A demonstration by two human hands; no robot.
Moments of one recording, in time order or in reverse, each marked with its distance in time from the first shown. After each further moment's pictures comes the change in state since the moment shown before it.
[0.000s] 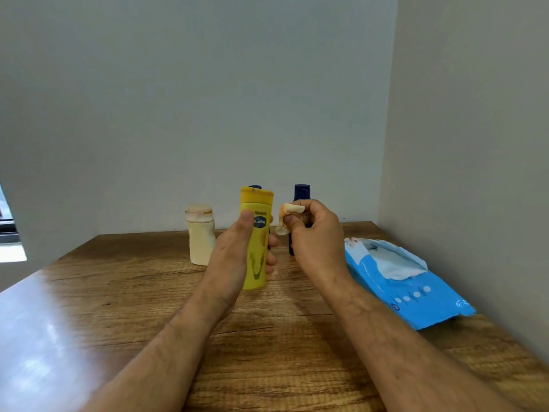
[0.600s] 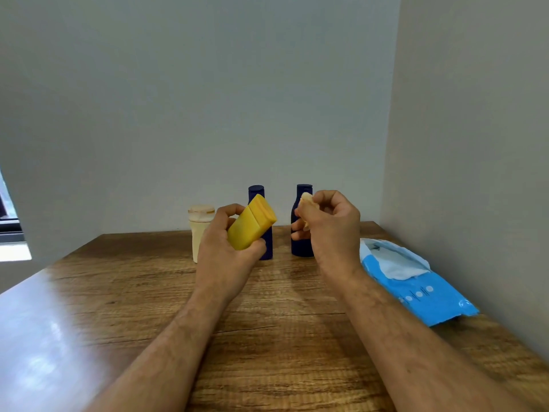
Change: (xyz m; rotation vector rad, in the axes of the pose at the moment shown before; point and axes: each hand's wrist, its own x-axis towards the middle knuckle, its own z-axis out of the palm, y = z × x) left_hand 0.006 -0.008 -0.014 0.633 0.307 0.299; right_hand 0.004 -0.010 -0.011 0.338 0.073 0.067
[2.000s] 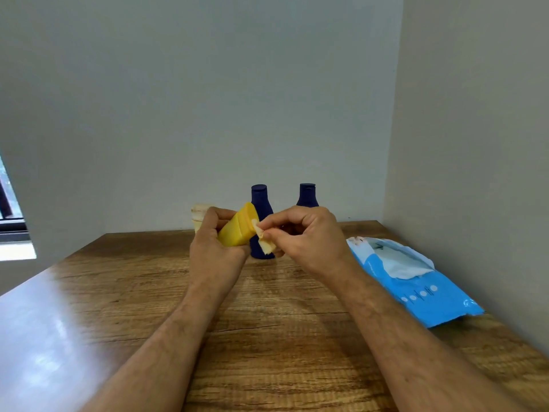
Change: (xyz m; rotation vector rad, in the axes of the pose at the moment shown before) left_hand 0.001 0.000 -0.012 -0.059 0.037 -0.066; right_hand -0.008 0.008 0.003 -0.338 -0.440 -0.225
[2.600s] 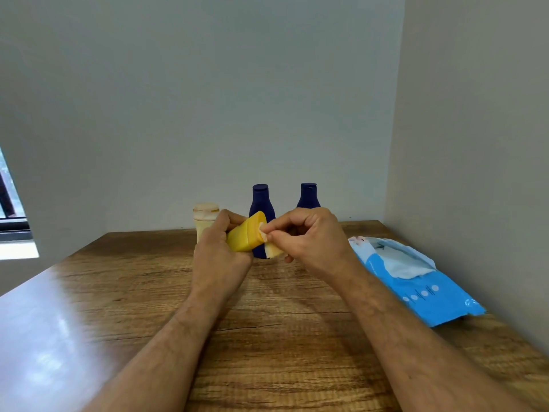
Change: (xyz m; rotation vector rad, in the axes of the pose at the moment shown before) left_hand -0.001 -0.008 0.001 0.156 -0.059 0.081; right_hand 0.001 0.005 -0.002 -0.041 -0.040 0.009
